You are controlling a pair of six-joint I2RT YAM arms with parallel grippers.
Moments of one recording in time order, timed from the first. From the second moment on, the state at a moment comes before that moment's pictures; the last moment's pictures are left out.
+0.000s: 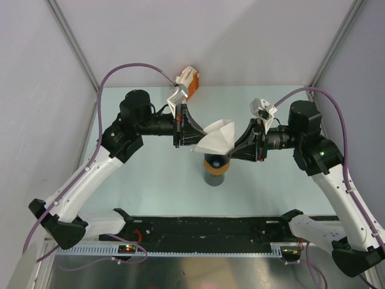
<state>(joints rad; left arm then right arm) -0.67 1.20 1.39 -0.28 0.89 -0.33 0.44 1.00 1.28 -0.54 -1.14 0.02</state>
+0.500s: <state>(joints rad) -0.67 1.21 1.40 -0.26 0.89 -0.37 0.46 1.04 1.29 -0.43 -1.11 0.15</state>
